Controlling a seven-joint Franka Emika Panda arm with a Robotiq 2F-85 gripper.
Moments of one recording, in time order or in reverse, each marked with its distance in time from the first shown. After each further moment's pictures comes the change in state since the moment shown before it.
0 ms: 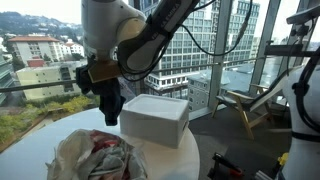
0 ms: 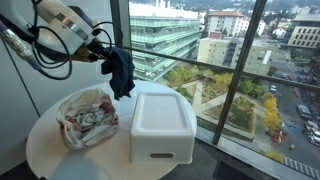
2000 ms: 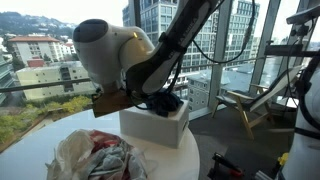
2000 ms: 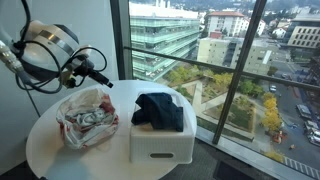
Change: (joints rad) arm -0.409 -0.006 0.530 -0.163 -0.128 -0.281 0.443
